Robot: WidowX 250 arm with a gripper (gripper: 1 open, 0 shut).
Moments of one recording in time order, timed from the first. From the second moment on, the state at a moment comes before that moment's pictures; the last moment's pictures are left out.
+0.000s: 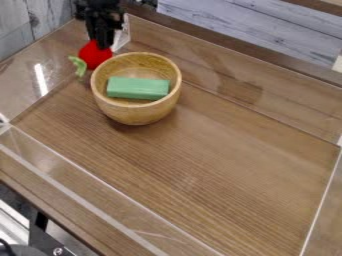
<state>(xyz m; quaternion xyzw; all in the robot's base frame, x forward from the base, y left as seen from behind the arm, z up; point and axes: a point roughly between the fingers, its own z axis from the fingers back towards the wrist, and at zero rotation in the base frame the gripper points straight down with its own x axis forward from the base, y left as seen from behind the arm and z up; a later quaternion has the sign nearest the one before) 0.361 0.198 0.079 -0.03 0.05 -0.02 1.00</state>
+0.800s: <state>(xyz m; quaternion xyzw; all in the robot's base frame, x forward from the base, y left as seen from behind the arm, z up) 0.360 0.068 0.128 -0.05 0.01 -0.16 0.99</state>
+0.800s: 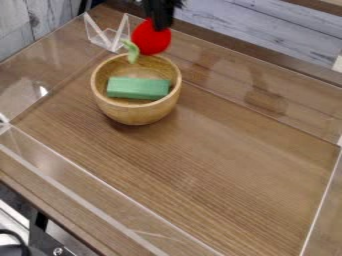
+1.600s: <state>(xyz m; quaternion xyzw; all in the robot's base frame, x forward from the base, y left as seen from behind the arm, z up) 0.310 -0.035 0.090 -0.08 0.02 -0.19 0.98</state>
